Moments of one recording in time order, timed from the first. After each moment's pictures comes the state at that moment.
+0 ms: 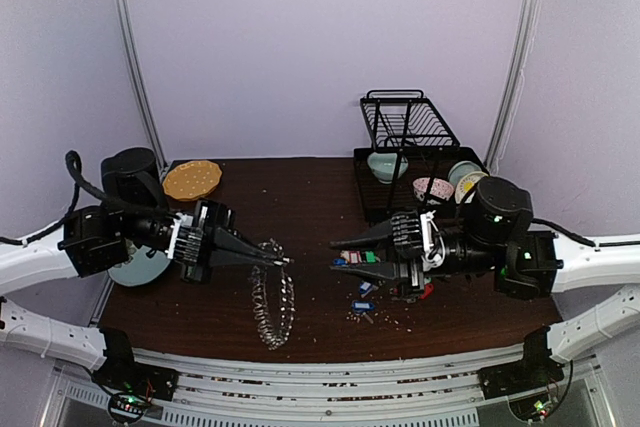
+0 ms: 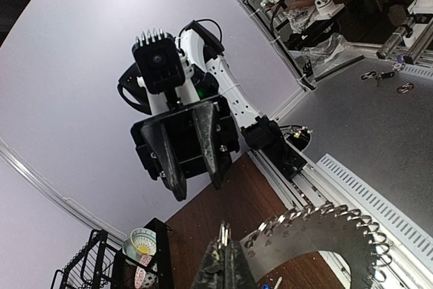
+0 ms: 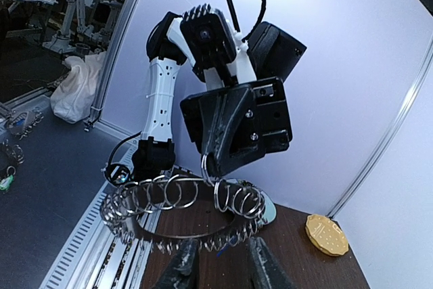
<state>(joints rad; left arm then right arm) -1.01 0.97 0.89 -0.03 0.79 0.79 1.21 1.12 0.82 0.34 -0.37 -0.42</state>
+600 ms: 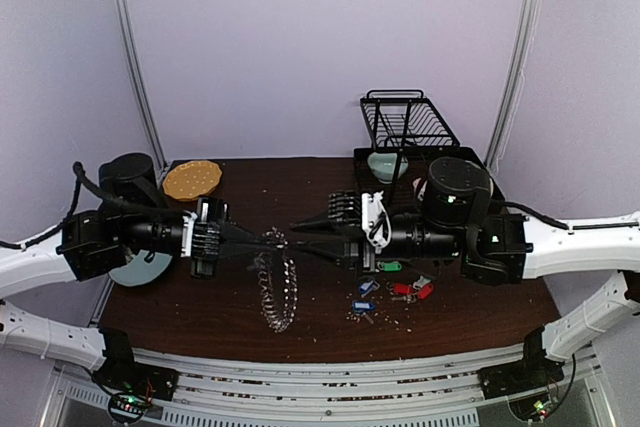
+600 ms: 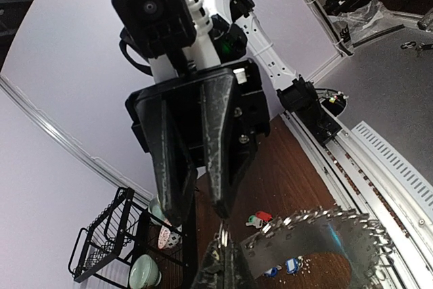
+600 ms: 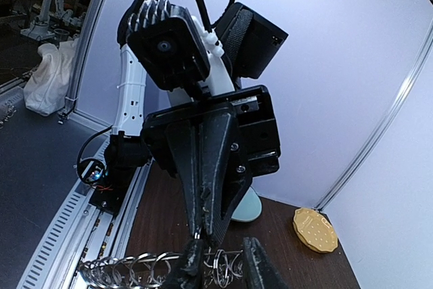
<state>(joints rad) -1.01 0.95 0.86 -0.03 0.60 0.80 1.22 1.32 1.03 0.30 -0.28 -0.45</state>
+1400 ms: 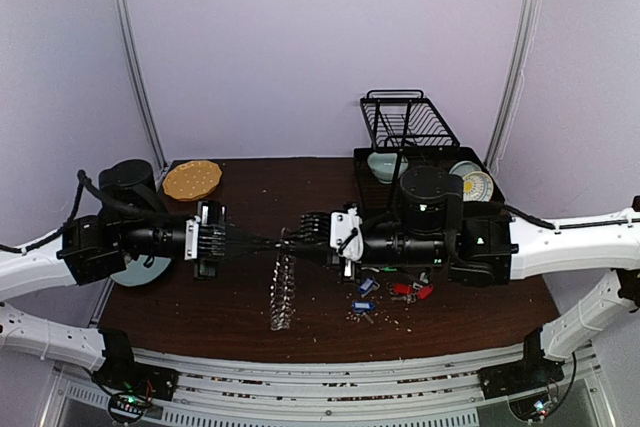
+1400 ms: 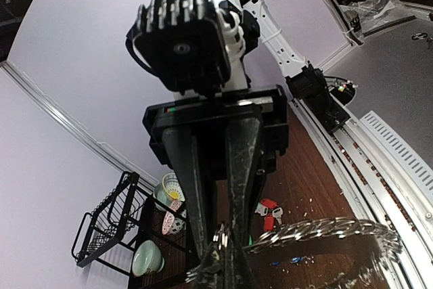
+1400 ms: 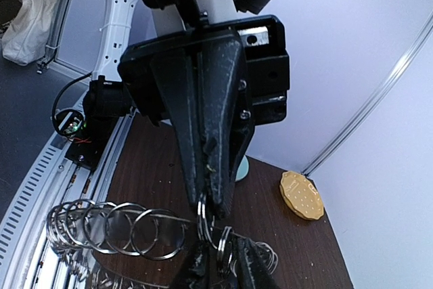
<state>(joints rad) -1.01 0.93 0.82 -0.02 0.52 0.80 1.23 1.38 1.06 0.19 -0.17 -0.56</state>
